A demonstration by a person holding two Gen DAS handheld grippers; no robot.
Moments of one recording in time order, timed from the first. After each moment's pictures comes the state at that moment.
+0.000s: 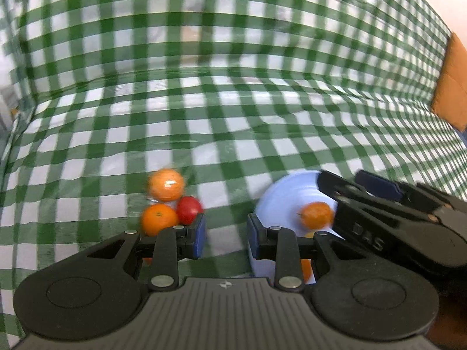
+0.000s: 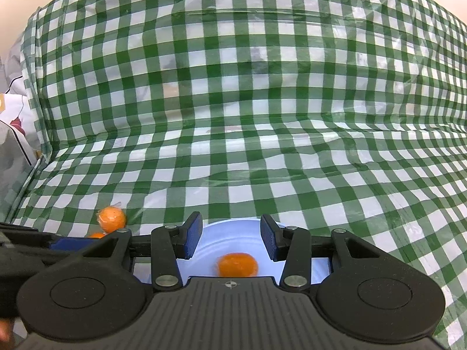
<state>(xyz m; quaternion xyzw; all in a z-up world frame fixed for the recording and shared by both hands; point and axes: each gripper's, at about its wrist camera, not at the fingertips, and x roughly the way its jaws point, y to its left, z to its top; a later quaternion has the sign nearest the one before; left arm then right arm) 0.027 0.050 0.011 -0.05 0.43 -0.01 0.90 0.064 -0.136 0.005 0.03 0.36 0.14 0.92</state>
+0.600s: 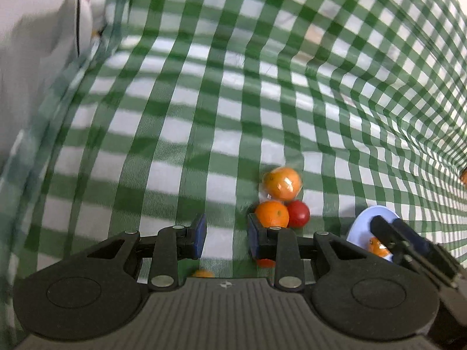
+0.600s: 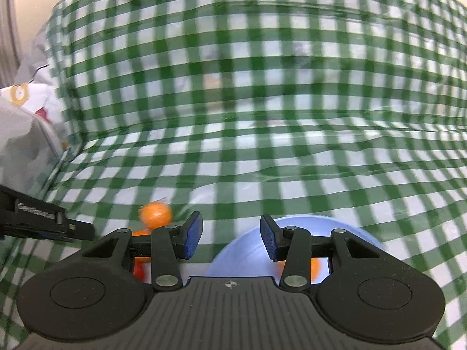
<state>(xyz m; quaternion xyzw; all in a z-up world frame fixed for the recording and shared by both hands) 0.028 0.175 0.000 -0.19 0.48 0.08 0.85 0.060 -0.090 0.003 0.03 0.37 0.19 0.91</state>
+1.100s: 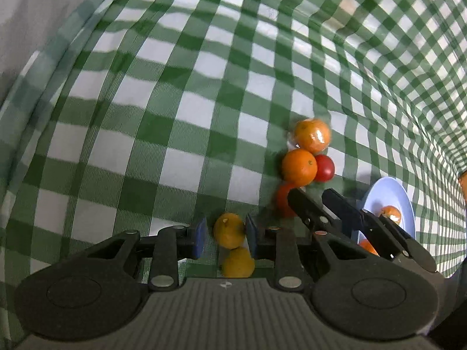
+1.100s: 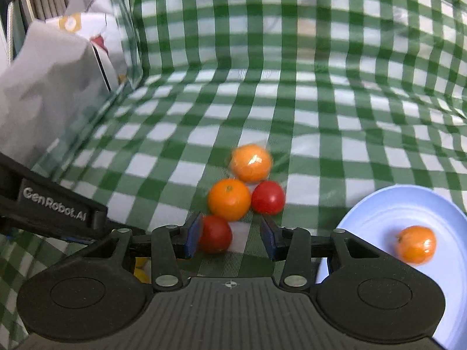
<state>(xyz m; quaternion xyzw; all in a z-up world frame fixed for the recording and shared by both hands) 0.004 0.195 -0.030 -0.24 0.54 0.08 0.80 0.055 -0.009 -0.027 -0.02 0.43 0.29 0.86</state>
